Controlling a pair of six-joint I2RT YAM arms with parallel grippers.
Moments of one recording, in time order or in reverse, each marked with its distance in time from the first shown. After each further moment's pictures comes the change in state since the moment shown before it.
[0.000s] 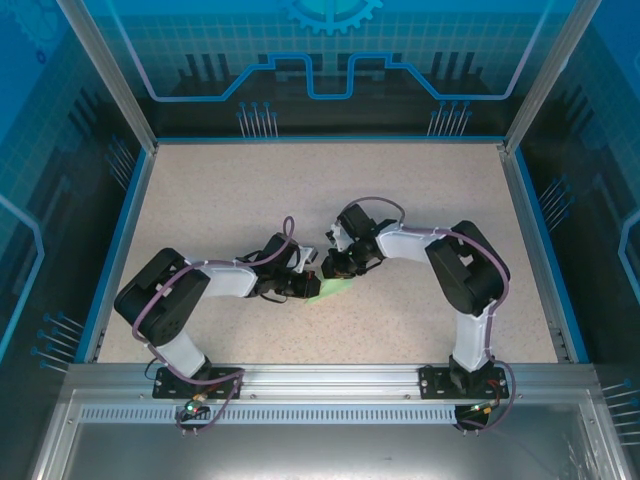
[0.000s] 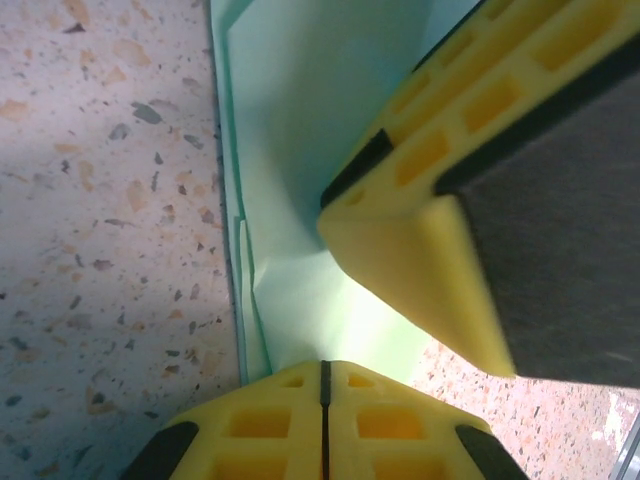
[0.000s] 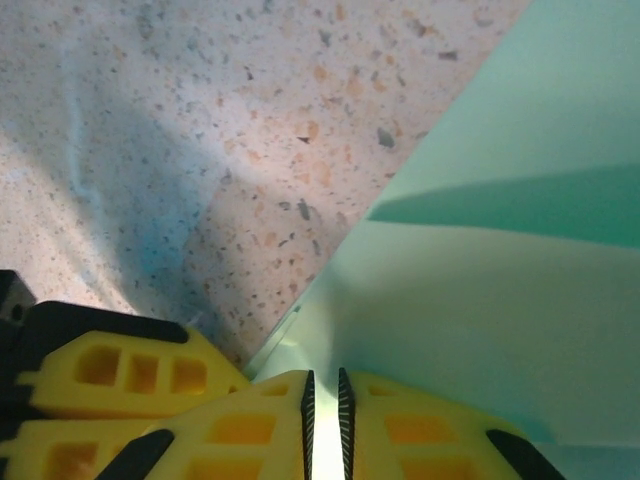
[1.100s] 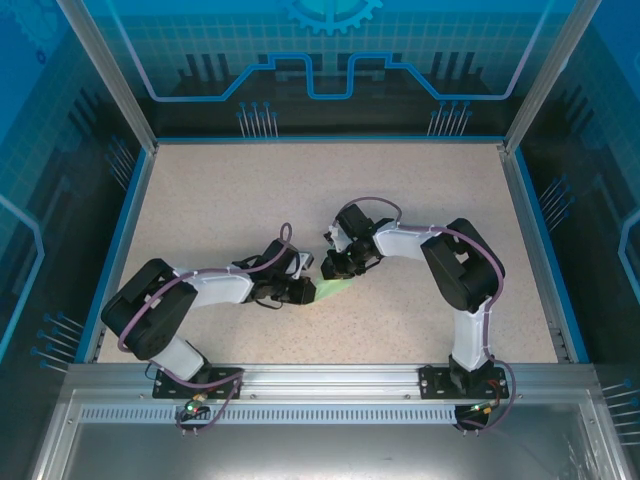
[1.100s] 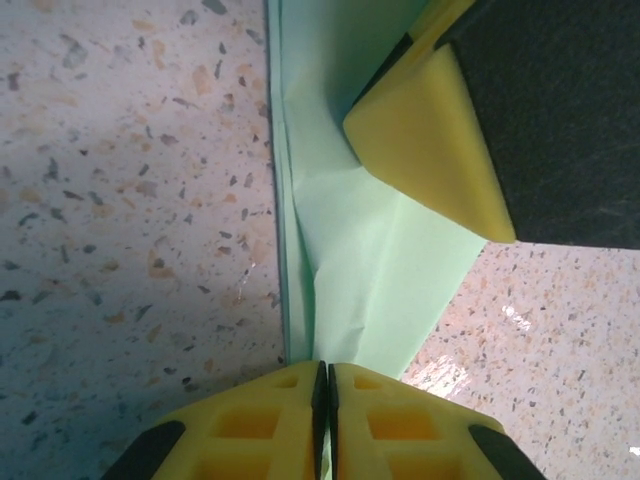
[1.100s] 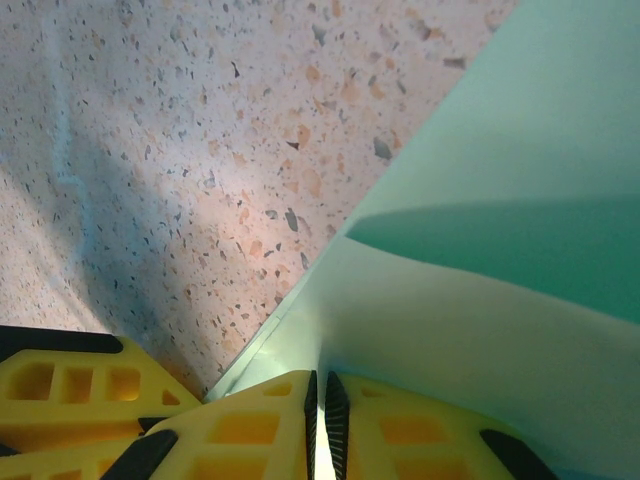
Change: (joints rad) left arm -0.044 -0.092 -0.019 -0.145 -0.113 -0.008; right arm -0.002 0.032 0.028 -0.028 0.004 -0.056
